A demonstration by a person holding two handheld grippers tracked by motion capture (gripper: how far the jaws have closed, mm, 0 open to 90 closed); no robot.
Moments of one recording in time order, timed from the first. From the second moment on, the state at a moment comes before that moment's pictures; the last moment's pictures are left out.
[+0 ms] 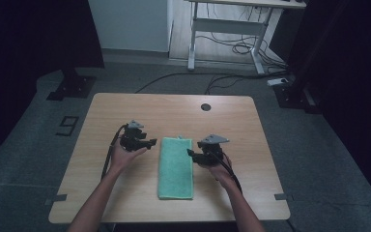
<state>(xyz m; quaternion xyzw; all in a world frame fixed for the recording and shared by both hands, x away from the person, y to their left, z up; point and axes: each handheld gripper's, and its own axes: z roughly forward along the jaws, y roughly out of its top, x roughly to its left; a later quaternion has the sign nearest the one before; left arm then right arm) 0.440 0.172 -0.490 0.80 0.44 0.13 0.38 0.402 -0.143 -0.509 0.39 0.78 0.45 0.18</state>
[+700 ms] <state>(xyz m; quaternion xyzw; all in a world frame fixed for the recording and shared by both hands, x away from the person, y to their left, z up) 0.456 0.145 -0.518 0.81 0.44 0.10 0.37 0.454 -0.130 -0.530 0.41 0.79 0.43 0.16</state>
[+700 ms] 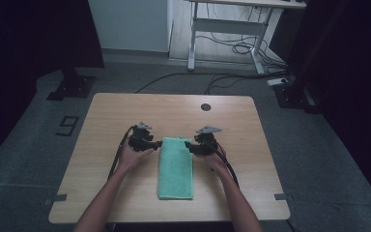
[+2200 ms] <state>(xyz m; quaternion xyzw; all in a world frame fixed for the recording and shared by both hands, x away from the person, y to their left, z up) 0.478 0.122 -0.537 0.81 0.46 0.09 0.35 0.480 -0.123 -0.550 0.44 0.79 0.40 0.16</state>
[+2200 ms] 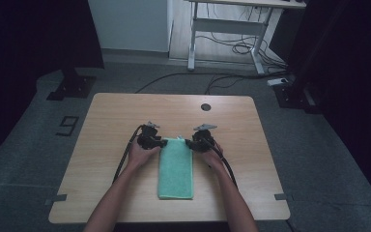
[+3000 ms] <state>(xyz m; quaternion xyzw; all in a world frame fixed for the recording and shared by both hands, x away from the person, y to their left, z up) 0.474 0.118 -0.533 0.82 0.43 0.09 0.37 0.480 -0.128 -0.547 0.42 0.79 0.42 0.12</state>
